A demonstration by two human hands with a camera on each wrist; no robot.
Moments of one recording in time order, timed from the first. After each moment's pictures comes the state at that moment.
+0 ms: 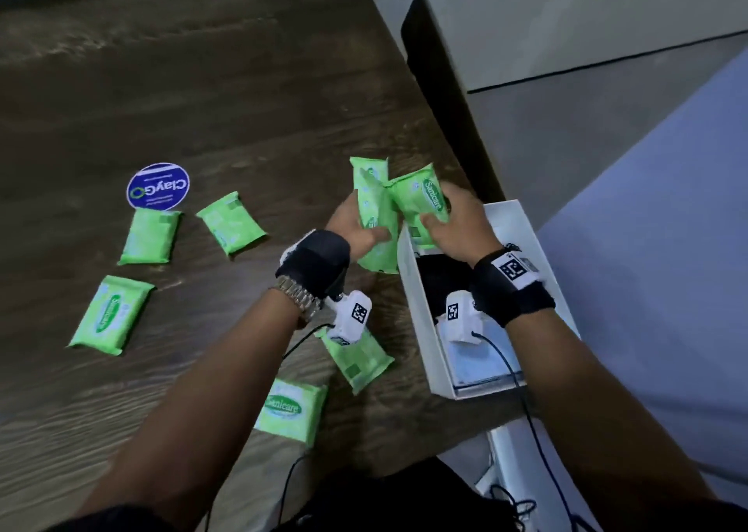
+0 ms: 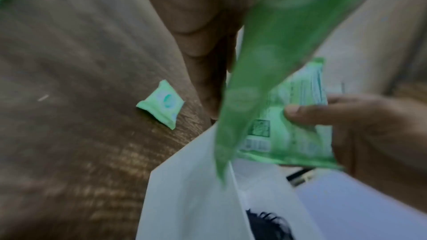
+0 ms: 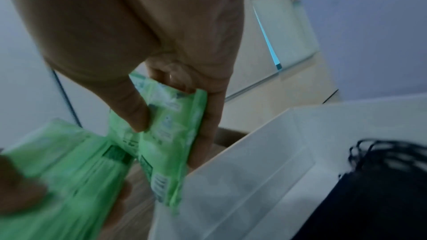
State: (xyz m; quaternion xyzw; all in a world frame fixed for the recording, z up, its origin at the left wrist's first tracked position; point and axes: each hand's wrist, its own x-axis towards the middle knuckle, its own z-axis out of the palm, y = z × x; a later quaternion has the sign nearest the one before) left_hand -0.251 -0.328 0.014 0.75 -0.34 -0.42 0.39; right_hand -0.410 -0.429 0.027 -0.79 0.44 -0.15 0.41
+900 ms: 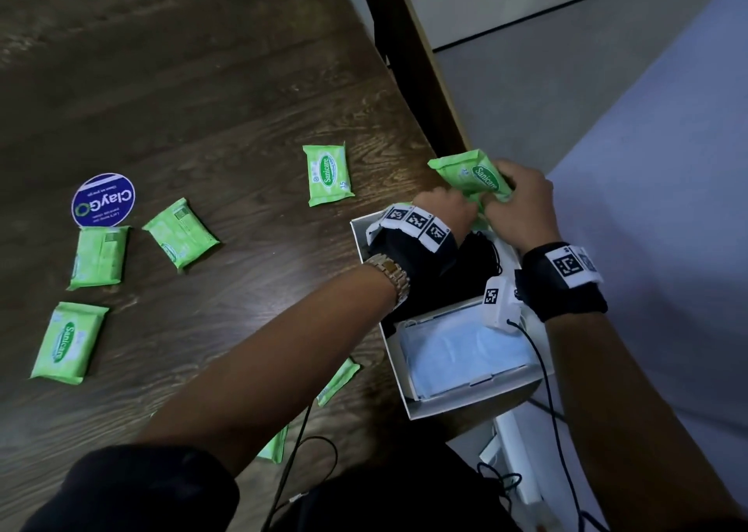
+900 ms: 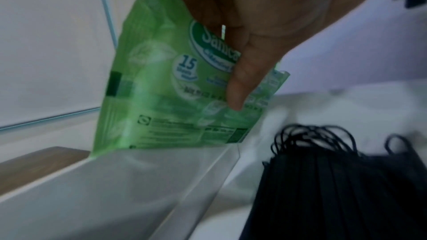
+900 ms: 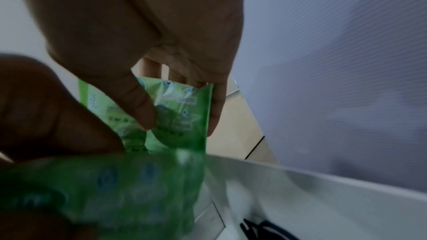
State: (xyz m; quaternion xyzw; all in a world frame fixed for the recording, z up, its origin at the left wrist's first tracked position) left_hand -0.408 -0.468 0.027 0.67 -0.72 -0.11 -0.12; right_hand -0.519 -0.528 0.010 -0.75 0.52 -0.22 0.34
